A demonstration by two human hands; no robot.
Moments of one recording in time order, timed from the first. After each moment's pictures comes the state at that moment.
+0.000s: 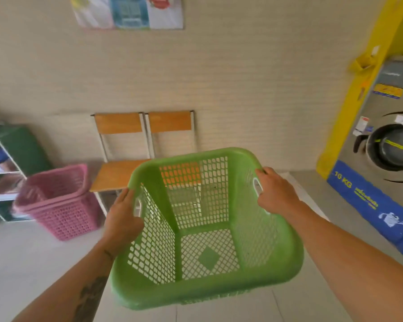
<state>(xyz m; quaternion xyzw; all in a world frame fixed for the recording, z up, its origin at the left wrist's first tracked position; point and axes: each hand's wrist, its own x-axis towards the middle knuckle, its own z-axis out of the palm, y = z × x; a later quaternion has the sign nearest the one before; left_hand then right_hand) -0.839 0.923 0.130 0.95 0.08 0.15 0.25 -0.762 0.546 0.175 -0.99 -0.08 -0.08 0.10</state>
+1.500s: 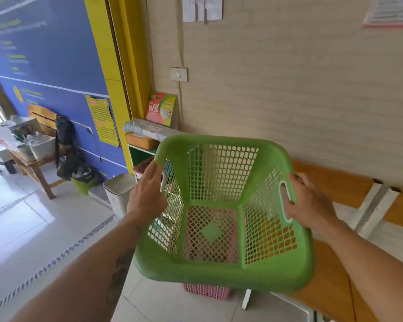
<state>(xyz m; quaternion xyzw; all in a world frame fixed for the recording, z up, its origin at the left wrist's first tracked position) -0.529 1.761 0.183 0.91 0.30 0.26 0.08 -0.279 1.450 0.181 -0.92 -0.34 -0.13 0.13</state>
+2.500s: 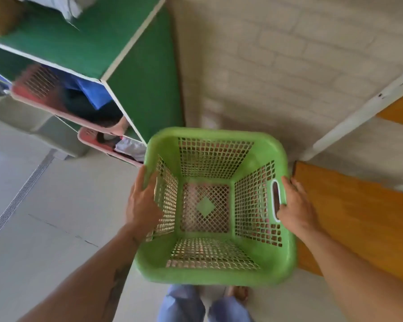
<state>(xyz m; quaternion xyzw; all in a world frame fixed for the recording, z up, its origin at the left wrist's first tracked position) -0.301 1.969 -0.197 0.91 0.33 -0.05 0.23 -0.113 1.654 -0.178 -0.97 -0.11 0.20 0.11</state>
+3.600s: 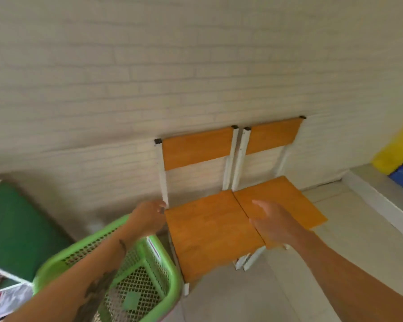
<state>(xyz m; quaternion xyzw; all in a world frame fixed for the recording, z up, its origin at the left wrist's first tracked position) -0.164 1.702 0.072 0.95 -0.02 -0.17 0.27 -0.240 1.372 0.102 -0.95 0.11 0.13 0.27</state>
